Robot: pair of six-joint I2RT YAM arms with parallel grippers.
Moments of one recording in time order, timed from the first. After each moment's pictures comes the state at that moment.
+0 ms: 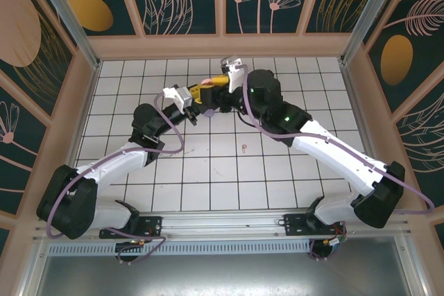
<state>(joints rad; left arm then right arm) -0.52 1.33 0.68 0.96 0.52 -0.03 0.85 1.35 1.33 -0.14 -0.09 0.29</state>
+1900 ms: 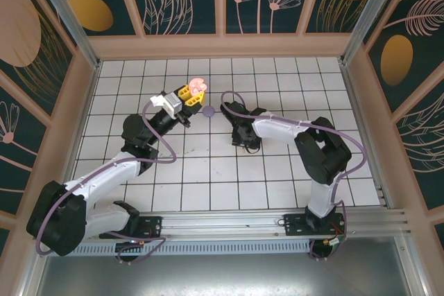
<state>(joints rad) -0.53 1.19 0.60 1.00 0.41 0.02 0.74 1.85 1.19 -0.69 0.15 0.87</state>
